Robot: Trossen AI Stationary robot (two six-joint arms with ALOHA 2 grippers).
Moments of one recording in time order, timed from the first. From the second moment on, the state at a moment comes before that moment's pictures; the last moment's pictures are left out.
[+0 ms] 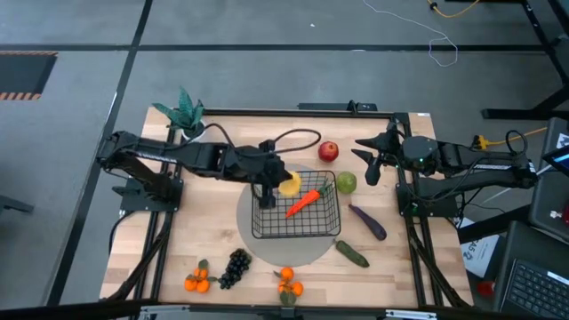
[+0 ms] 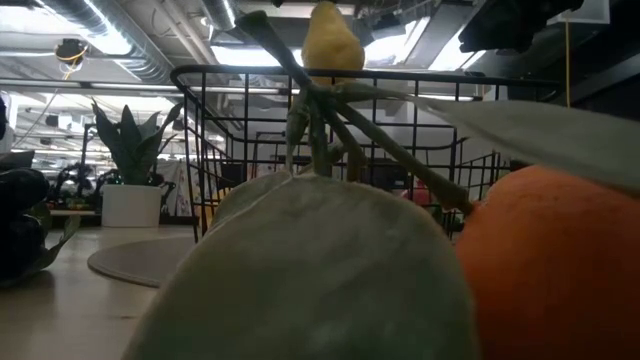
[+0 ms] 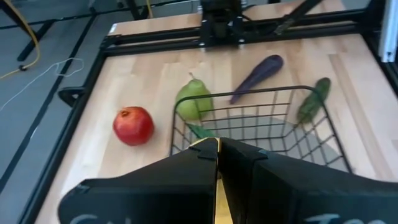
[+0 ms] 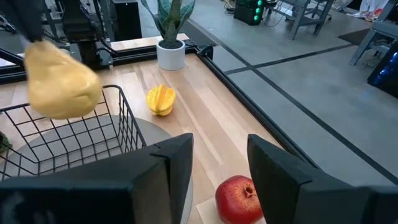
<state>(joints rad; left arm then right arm) -0.12 1.48 1.42 -0.43 -0.28 0.04 0.00 0.71 0.79 -0.45 0.44 0.13</state>
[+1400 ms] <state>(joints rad) -0.30 1.49 1.42 -0.60 -0.28 0.03 0.00 0.71 0.79 -0.45 0.44 0.13</state>
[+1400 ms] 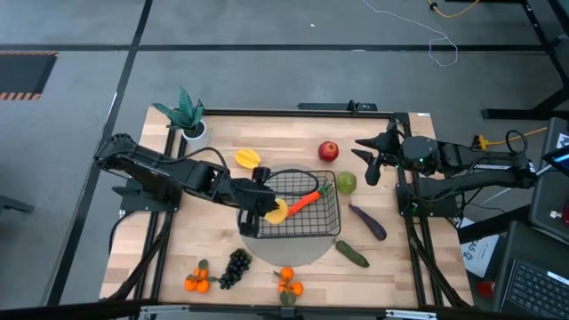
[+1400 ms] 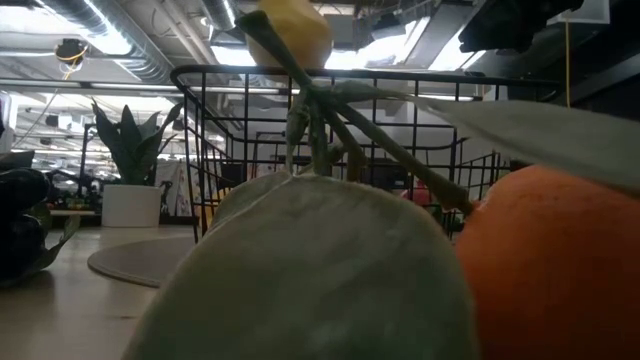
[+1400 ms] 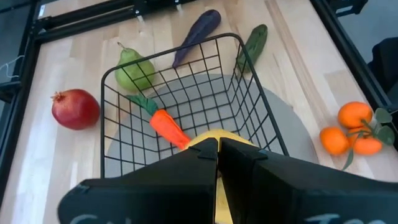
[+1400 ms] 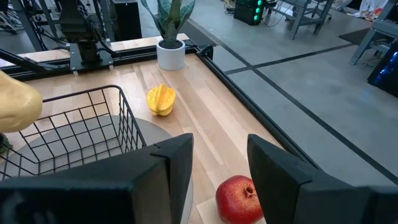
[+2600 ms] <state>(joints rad) -0.30 1.49 1.42 -0.64 -0.28 0.03 0.00 0.71 0.79 -0.45 0.44 0.13</state>
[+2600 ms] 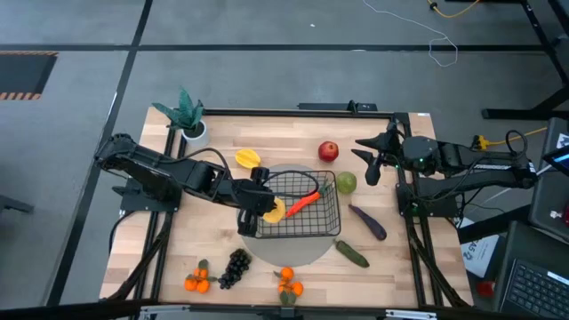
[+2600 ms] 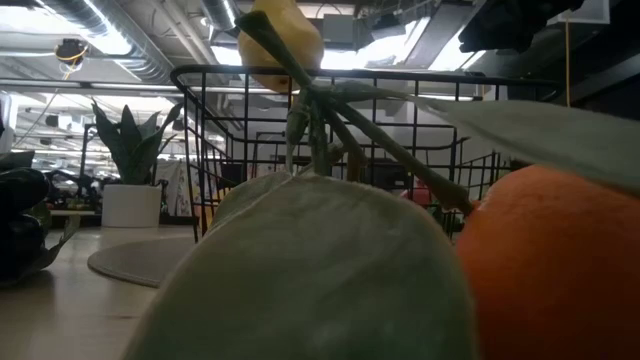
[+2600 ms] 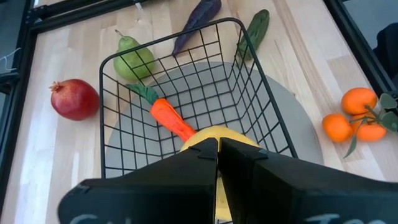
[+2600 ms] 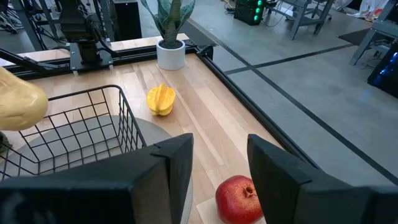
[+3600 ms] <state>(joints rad) -0.30 1.55 1.42 -0.68 -0.27 0.06 0.00 0.71 0.79 -0.45 0.44 0.13</state>
